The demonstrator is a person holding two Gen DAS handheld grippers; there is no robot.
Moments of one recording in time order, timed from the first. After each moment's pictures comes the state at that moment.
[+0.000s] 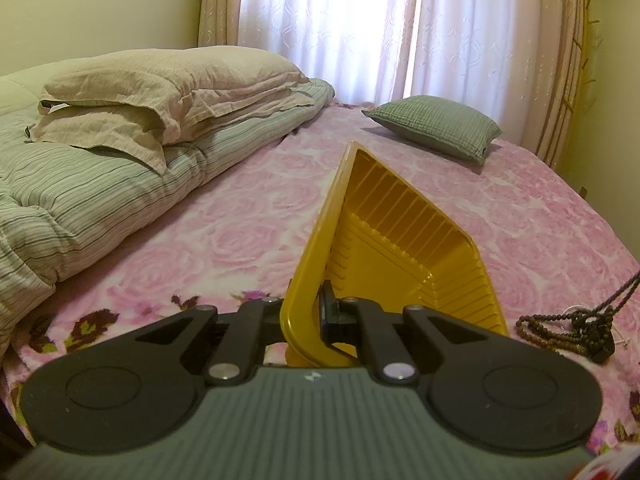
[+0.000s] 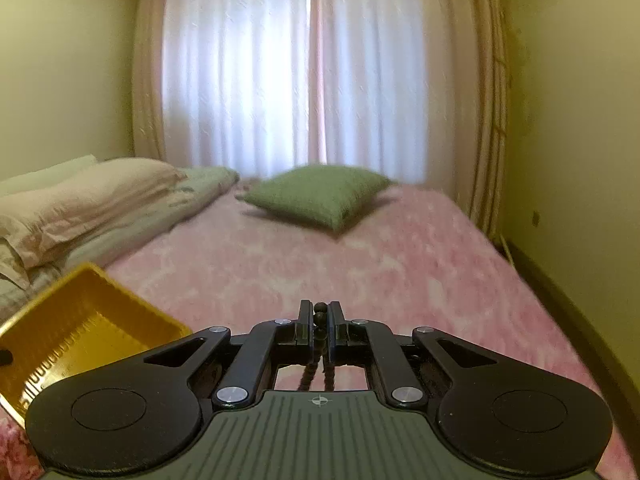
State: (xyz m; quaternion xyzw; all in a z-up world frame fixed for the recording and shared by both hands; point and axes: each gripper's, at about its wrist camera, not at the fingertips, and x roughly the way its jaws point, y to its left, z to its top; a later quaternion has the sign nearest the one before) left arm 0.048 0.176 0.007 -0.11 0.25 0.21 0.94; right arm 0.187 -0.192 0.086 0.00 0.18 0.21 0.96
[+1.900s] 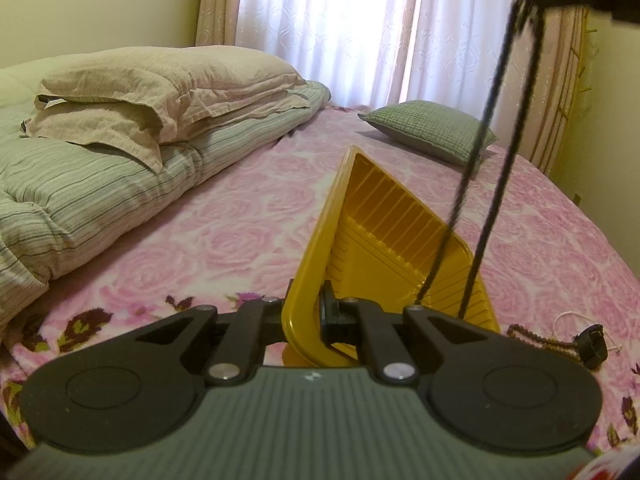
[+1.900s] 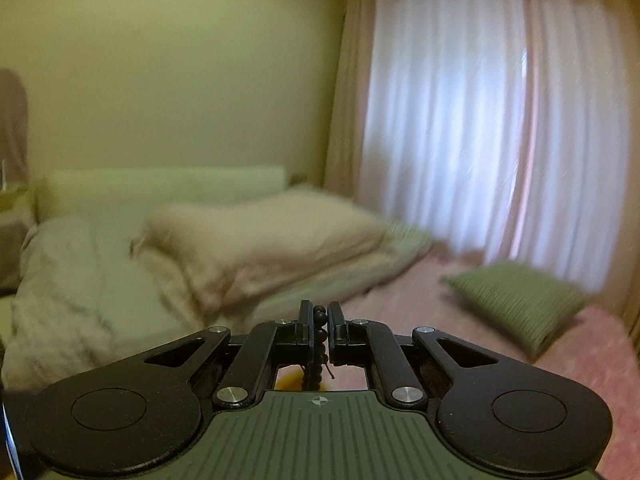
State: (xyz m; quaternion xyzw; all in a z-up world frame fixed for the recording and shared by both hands) left arm 0.049 0.170 0.007 -0.12 0.25 0.20 0.94; right arm 0.184 0.024 0.181 -0.09 0.12 0.47 0.87
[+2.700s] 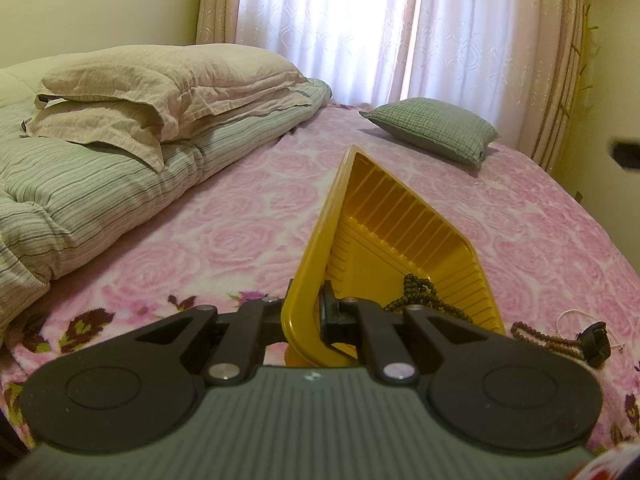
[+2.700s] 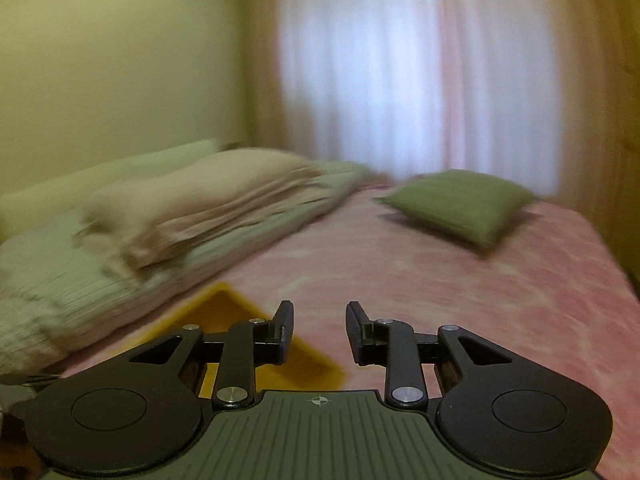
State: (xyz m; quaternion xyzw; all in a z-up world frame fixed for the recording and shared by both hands) left arm 0.049 0.177 0.004 -0.12 0.25 0.21 0.94; right arm 0.218 -0.089 0.108 0.00 0.20 0.37 0.91
